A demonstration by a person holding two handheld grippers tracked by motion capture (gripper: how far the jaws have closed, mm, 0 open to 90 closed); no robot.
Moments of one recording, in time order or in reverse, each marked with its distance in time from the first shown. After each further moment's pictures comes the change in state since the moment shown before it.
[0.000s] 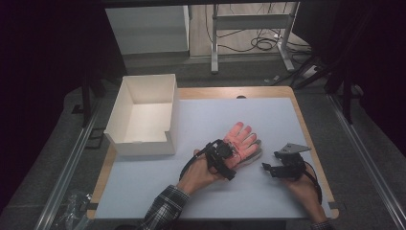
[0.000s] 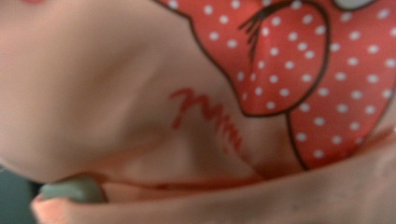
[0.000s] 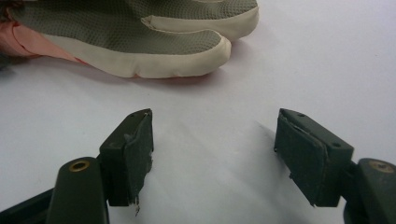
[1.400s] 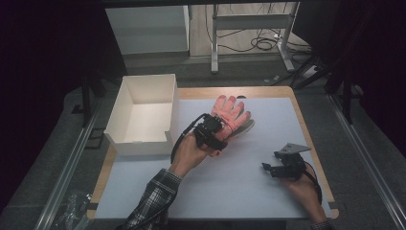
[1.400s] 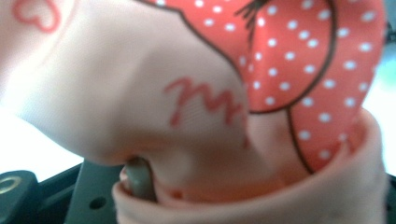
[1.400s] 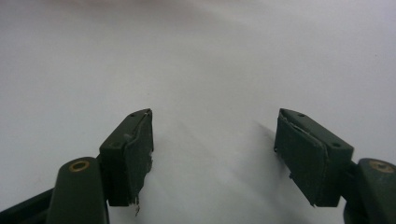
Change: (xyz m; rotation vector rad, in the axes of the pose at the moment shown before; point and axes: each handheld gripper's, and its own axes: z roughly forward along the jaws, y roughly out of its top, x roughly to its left) left arm 0.045 0.024 -0.085 -0.117 0.054 -0.151; right arm 0.000 0.000 0.000 0.000 0.002 0.001
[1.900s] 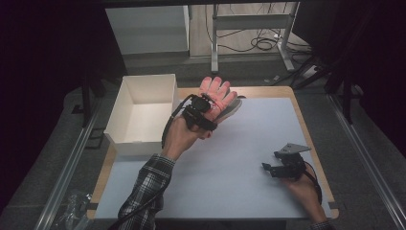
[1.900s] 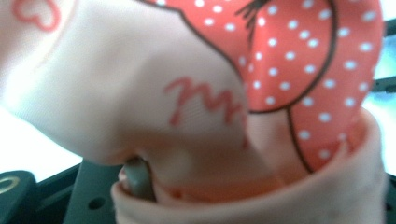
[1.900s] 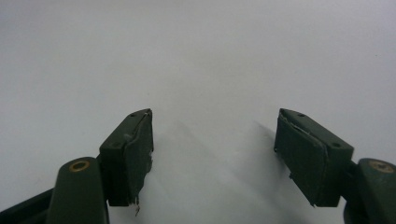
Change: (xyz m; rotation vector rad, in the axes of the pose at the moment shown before) left arm 0.042 0.019 -0.040 -0.010 0.064 -0.102; right arm 0.000 0.000 0.000 -0.003 0.000 -0.001
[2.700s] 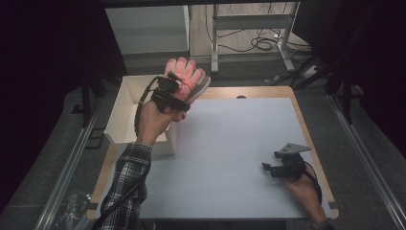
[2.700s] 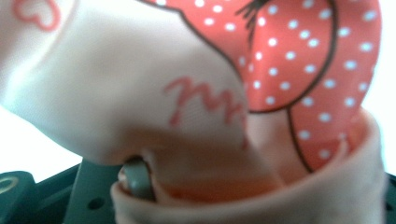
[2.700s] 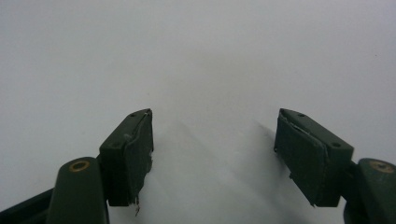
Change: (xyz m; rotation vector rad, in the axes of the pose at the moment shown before) left arm 0.073 -0.013 -0.062 -0.047 0.109 -0.176; right arm 0.000 0.000 0.000 -0.001 0.000 -0.002
